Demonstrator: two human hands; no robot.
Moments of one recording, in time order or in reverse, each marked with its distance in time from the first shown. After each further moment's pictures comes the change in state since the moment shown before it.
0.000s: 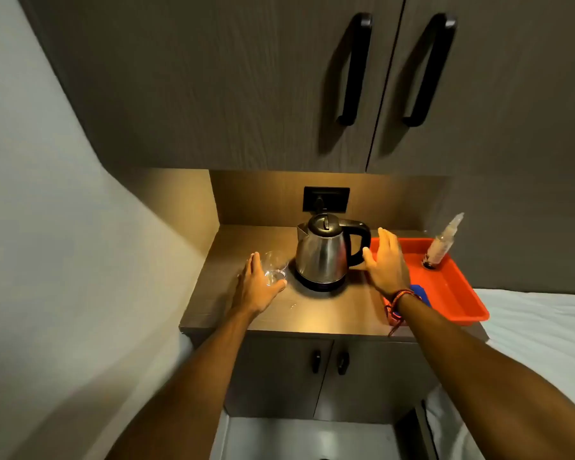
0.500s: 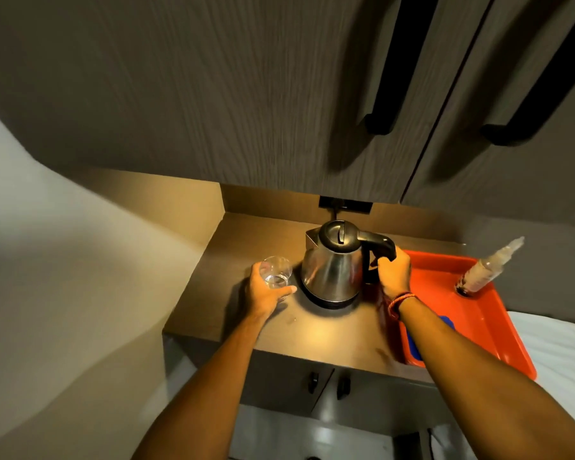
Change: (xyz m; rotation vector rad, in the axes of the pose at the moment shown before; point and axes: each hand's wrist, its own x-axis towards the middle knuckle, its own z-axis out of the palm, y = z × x) left_hand 0.070 -0.005 0.061 -0.628 0.183 -0.342; right_hand 0.092 0.030 0.074 0.573 0.024 0.348
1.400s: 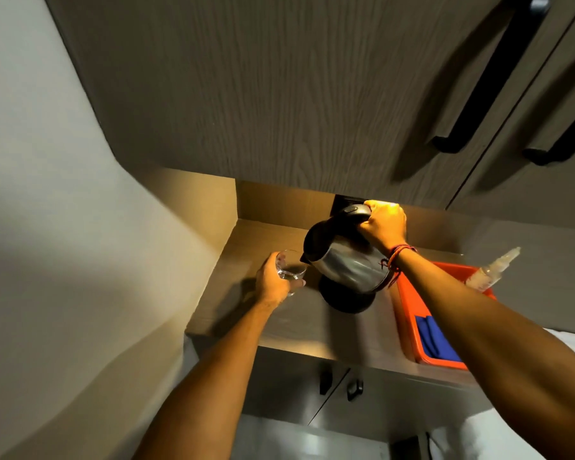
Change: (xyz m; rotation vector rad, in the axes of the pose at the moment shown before) left_hand 0.005 0.030 -0.045 0.017 -0.129 0.126; right_hand -0.016 -0.141 0.037 -0.809 -0.023 -0.552
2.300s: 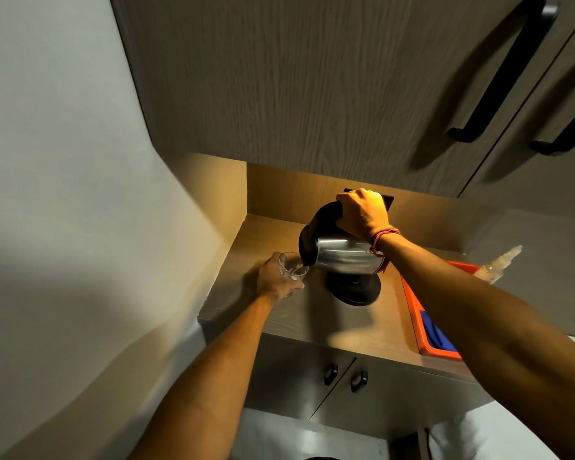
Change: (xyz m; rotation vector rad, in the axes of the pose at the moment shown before) left_hand -0.024 -0.004 -0.029 0.149 -0.020 0.063; right_hand -0.011 -0.064 -0.009 -0.275 -0.034 -0.422
